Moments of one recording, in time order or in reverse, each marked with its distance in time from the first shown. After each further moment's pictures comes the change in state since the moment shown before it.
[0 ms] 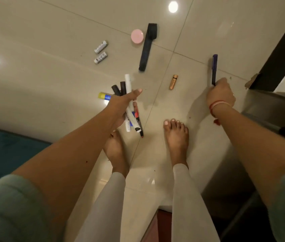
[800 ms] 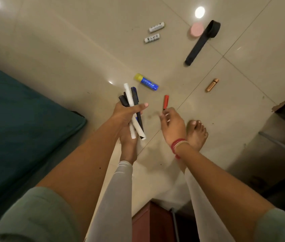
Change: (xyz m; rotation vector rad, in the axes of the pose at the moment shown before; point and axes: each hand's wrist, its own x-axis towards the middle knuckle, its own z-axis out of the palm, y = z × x) left_hand -0.016 -0.065 -0.110 -0.156 0.146 0.012; right_hand -0.200 -0.084 0.093 0.263 -0.339 -0.478
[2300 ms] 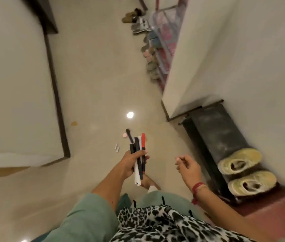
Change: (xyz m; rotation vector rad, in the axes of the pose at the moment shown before) left_hand -0.540 0.140 0.017 0.761 -0.636 0.173; right_hand -0.502 -0.198 -0.218 0.944 0.839 0.267
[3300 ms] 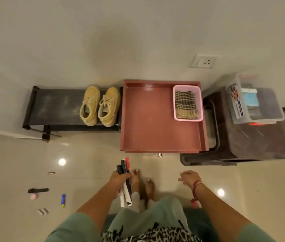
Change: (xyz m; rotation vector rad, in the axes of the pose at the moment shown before) left_hand -0.080 -0.367 0.207 1.263 -0.275 -0.296; right_hand -0.361 0.393 -0.154 0.825 0.644 1.054
